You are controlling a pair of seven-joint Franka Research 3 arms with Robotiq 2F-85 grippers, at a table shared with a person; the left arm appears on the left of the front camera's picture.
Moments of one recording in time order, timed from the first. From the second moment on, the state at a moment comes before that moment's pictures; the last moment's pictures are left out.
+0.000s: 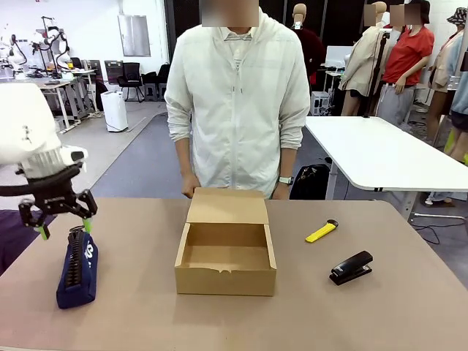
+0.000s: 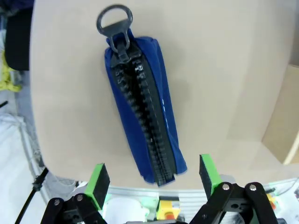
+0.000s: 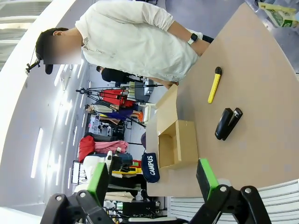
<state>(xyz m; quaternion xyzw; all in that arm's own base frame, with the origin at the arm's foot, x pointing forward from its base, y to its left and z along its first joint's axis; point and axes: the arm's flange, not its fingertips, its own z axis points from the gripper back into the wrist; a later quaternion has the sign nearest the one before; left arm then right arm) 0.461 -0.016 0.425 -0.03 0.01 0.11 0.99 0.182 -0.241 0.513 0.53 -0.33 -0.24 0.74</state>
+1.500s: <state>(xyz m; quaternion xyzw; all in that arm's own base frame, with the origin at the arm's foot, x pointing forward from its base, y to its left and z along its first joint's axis) 0.471 -0.017 0.324 -0.04 0.02 0.14 0.99 0.182 -0.241 0.513 0.53 -0.33 -0.24 0.74</state>
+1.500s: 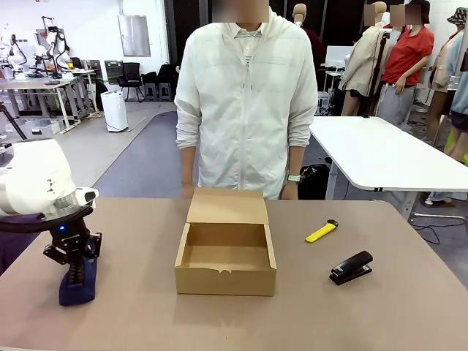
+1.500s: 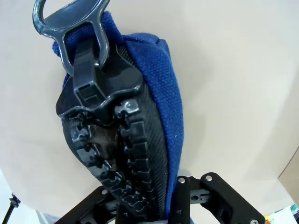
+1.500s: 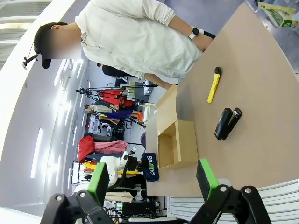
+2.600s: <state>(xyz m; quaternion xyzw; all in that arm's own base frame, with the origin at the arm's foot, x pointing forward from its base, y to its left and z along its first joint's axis) 0.346 0.014 0.583 -0.11 -0.07 -0.06 0.99 0.183 -0.241 0.513 0.53 -0.33 -0.24 0.74</state>
